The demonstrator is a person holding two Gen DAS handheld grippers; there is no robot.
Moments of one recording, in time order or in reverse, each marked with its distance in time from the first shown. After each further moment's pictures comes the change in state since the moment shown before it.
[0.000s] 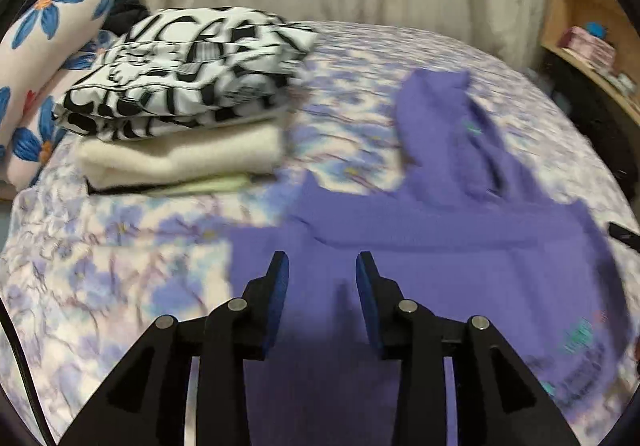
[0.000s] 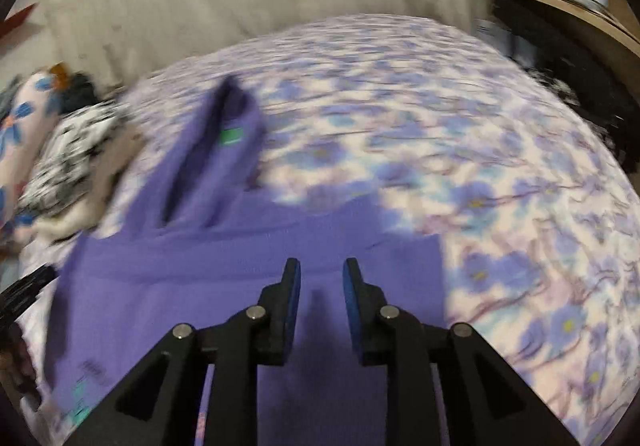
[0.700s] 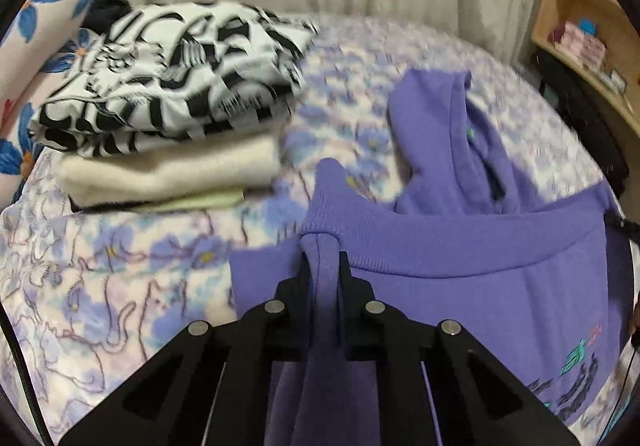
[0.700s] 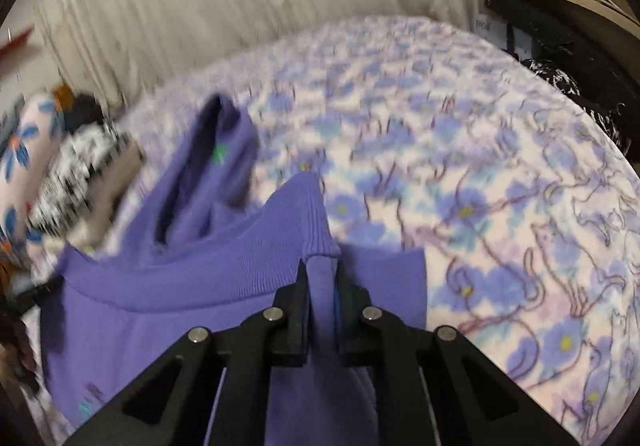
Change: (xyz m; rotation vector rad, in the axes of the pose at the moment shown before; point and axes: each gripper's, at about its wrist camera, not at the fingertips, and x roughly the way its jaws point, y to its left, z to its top) left arm 0.019 0.029 0.029 -0.005 0.013 -0.029; right arm -0.003 -0.067 0.025 0.116 -0.088 -0.020
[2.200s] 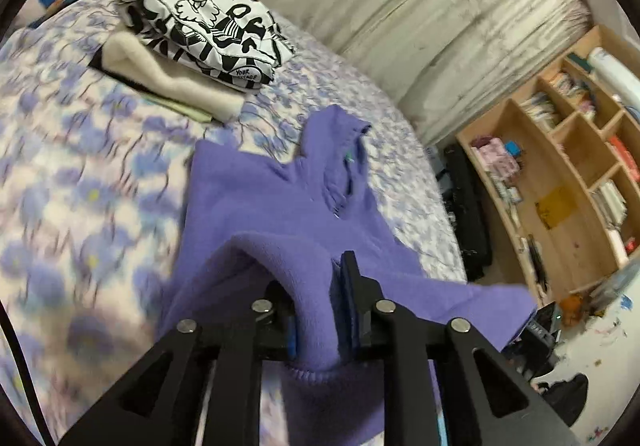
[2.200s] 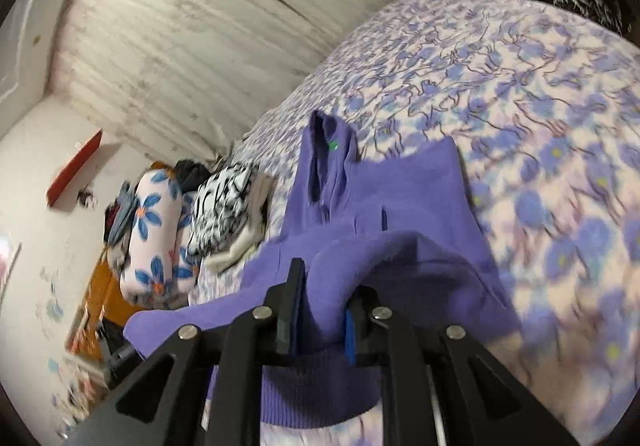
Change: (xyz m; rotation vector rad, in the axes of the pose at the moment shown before) left arm -0.161 0.039 -0.078 -0.427 -0.006 -0.449; right arm -0.145 -0.021 -0.060 0.384 0.054 0.432
